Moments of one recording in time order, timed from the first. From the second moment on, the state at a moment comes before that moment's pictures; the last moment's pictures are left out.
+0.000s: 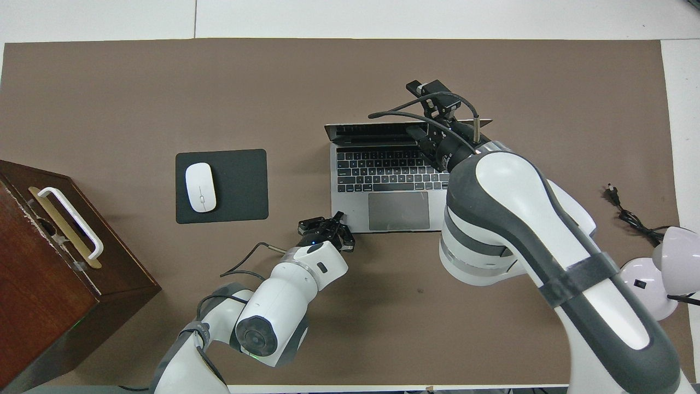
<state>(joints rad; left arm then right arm) -0.93 0.30 0.12 -2.46 -0.31 3.50 -0.14 0.50 0.19 -0.01 -1.92 1.79 3.05 -0.06</state>
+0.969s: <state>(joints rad) -0.93 0.30 0.12 -2.46 -0.30 3.50 -0.14 0.42 0.23 -0.01 -1.86 1.79 2.98 -0.07</state>
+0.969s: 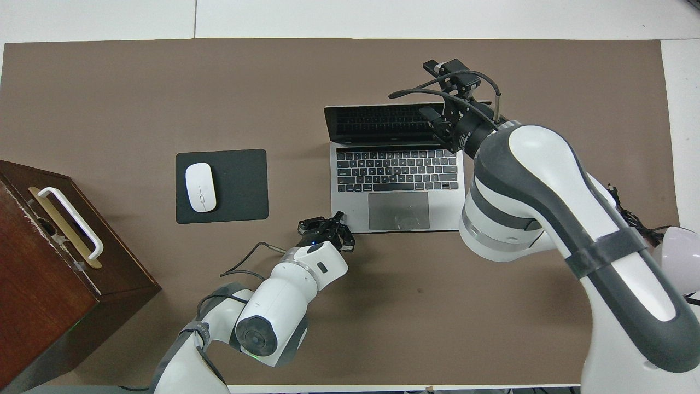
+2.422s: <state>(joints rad) -0.92 0.30 0.12 -2.46 -0.29 3.50 -0.14 0.56 0.28 0.00 -1.54 1.78 3.10 0.07</state>
